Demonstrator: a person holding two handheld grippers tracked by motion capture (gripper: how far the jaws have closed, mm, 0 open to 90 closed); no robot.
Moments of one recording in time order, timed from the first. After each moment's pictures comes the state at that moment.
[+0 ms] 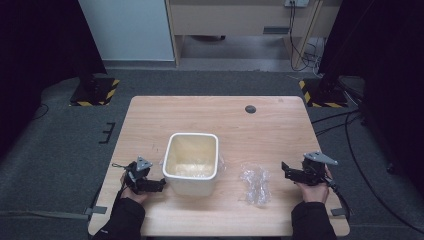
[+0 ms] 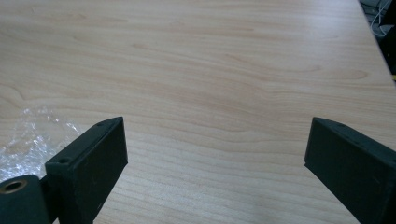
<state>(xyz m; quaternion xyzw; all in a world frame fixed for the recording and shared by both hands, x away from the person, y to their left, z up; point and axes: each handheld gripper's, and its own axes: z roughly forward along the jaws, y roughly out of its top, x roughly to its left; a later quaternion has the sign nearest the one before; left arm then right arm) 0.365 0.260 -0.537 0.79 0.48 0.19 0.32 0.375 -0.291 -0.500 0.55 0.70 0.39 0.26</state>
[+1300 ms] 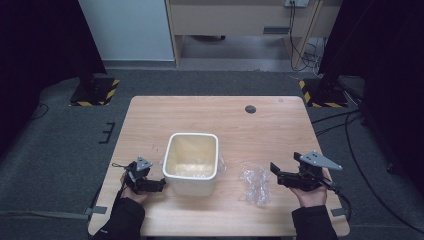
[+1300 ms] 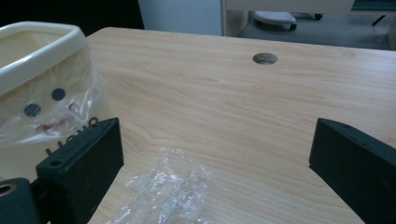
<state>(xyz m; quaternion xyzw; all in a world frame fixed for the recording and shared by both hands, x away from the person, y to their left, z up) 0.365 0.260 -0.537 0.79 0.48 0.19 0.32 0.335 -0.247 -0.438 0.47 0.70 0.48 0.24</state>
